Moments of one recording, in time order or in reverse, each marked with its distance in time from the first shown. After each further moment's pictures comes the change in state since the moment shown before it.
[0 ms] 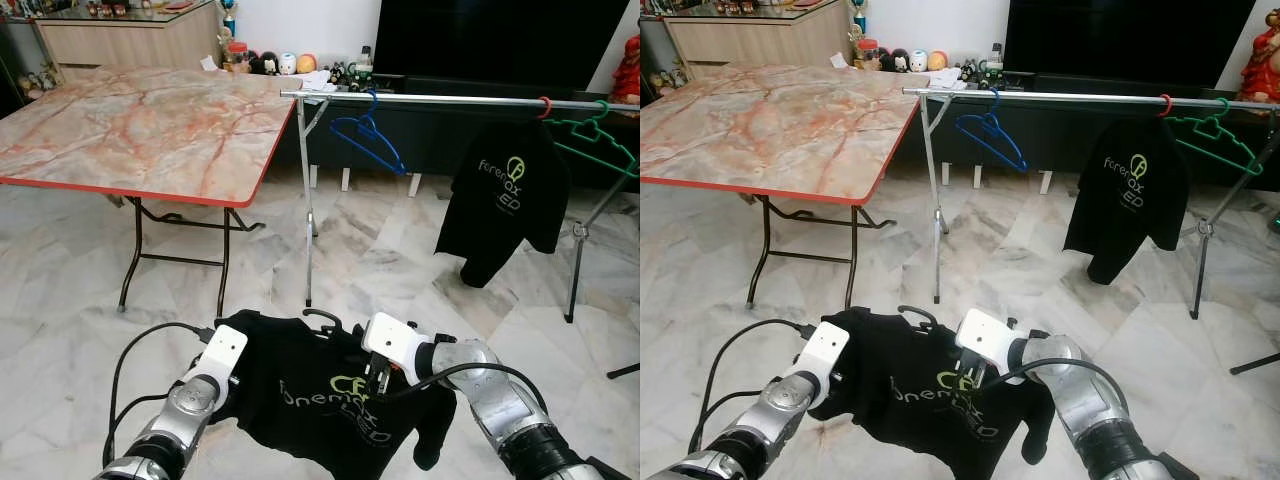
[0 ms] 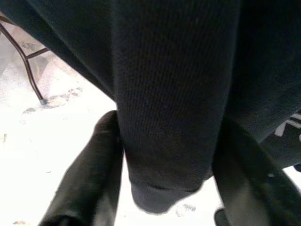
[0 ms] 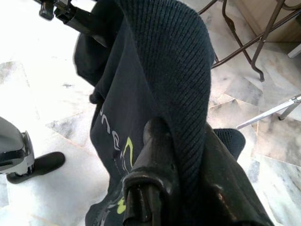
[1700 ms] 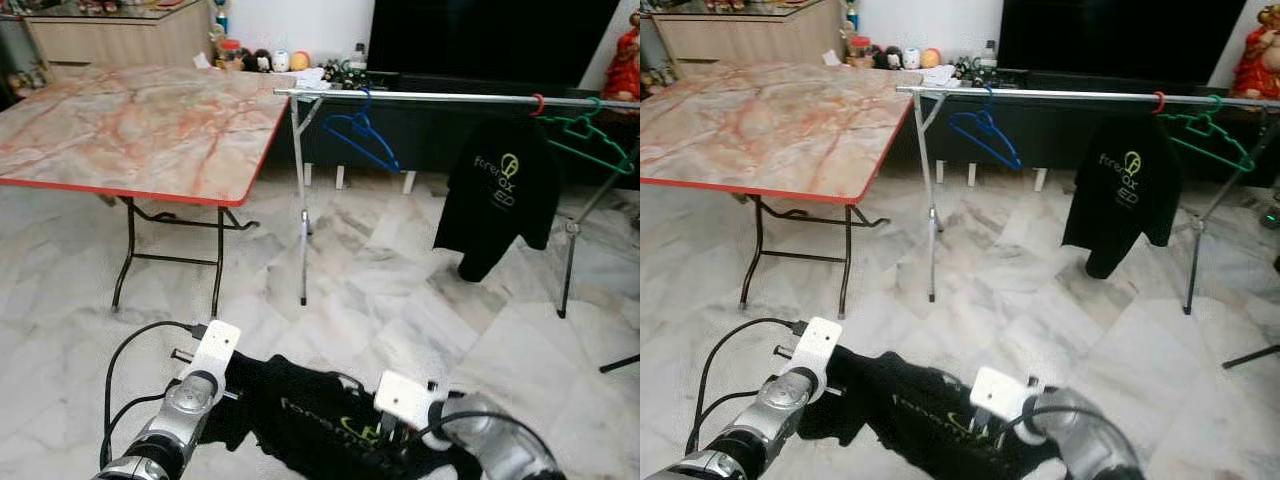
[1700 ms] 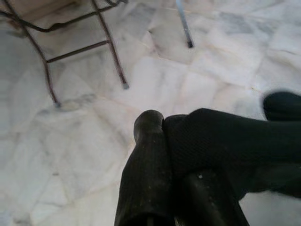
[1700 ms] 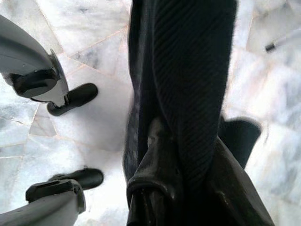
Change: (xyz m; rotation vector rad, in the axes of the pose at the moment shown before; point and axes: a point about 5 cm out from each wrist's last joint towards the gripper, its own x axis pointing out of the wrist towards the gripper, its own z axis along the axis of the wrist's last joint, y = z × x) left arm -0.001 0.013 0.005 -0.058 -0.051 0.143; right arm -0.002 0.056 -0.079 0.118 0.359 0.047
